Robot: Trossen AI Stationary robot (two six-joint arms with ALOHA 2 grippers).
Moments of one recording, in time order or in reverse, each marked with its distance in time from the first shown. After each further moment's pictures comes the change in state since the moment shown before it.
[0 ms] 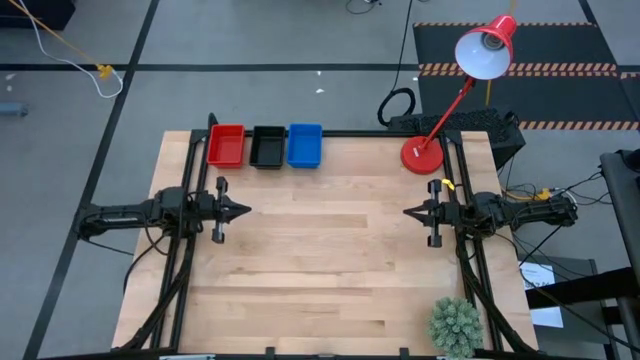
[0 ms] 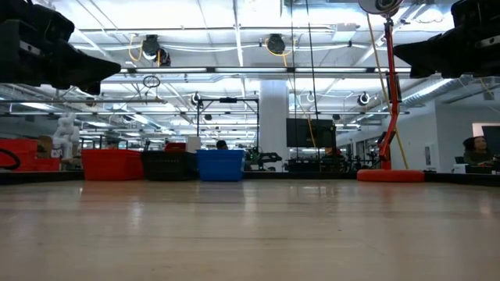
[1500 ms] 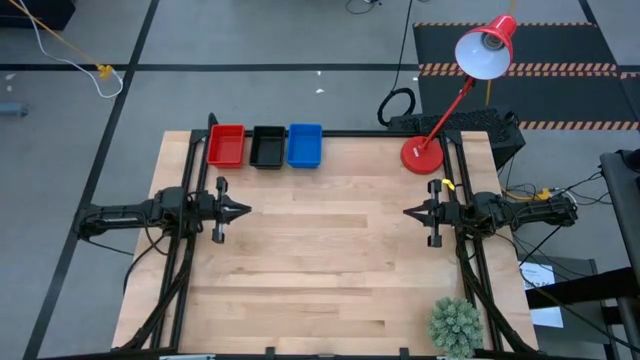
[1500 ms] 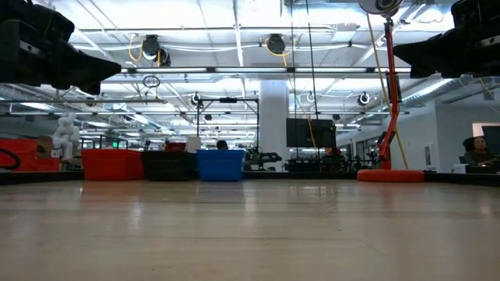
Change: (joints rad) left arm 0.000 0.000 0.000 0.001 -0.001 0.000; right arm 0.000 0.000 0.000 0.000 -0.001 0.000
